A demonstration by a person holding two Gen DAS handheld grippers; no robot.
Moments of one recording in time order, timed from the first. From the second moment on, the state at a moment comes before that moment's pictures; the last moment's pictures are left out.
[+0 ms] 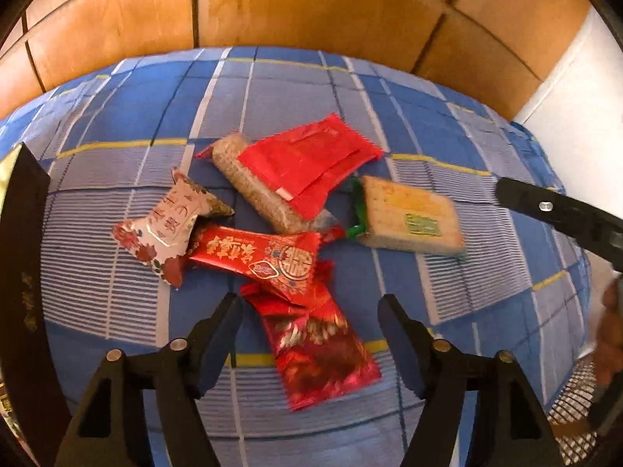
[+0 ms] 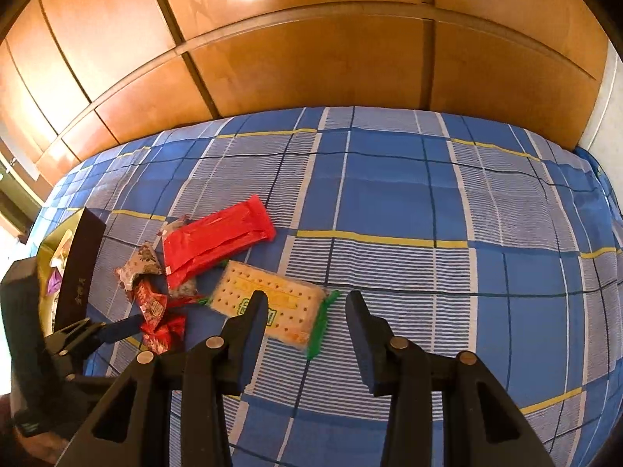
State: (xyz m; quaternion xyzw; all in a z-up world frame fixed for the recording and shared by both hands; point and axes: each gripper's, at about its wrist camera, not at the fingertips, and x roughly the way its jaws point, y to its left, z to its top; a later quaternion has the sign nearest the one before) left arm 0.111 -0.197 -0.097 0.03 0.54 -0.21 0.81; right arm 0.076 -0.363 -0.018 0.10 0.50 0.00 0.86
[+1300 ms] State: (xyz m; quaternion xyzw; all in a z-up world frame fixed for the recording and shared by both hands) left arm 0.013 -0.140 -0.103 0.13 0.44 -0.30 0.84; right arm 0.098 -0.235 -0.042 0.04 0.53 0.18 0.83
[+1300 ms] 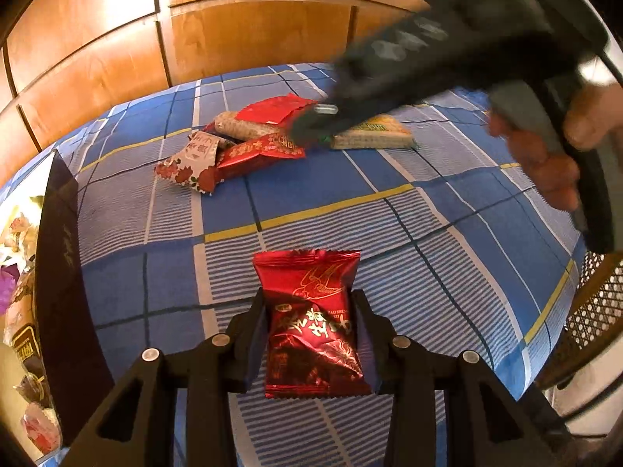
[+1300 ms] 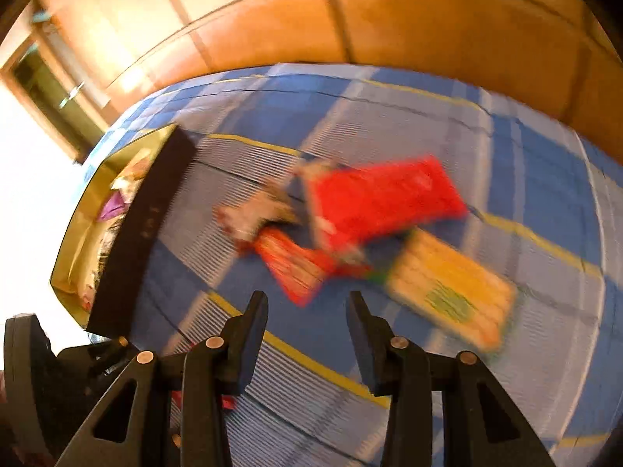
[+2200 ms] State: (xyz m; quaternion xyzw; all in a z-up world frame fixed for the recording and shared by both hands) left arm 0.013 -0.125 -0.109 0.09 0.44 -0.32 0.83; right arm 0.051 -0.205 -0.079 -0.11 0.59 0.18 0.78
